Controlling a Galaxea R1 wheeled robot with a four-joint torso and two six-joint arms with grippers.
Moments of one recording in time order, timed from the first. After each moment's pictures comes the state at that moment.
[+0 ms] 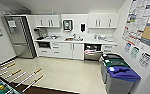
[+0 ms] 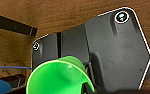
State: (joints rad) left arm 1.54 2.94 -2.67 0.89 -0.16 -0.76; right arm -1.51 2.95 -2.57 -0.41 0.15 0.50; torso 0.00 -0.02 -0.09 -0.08
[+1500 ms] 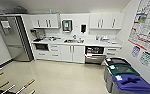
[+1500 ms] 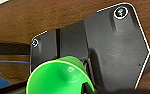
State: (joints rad) left arm 1.55 2.95 -2.67 0.89 -0.16 -0.76; right arm -1.52 2.95 -2.57 -0.41 0.14 0.50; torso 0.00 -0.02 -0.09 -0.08
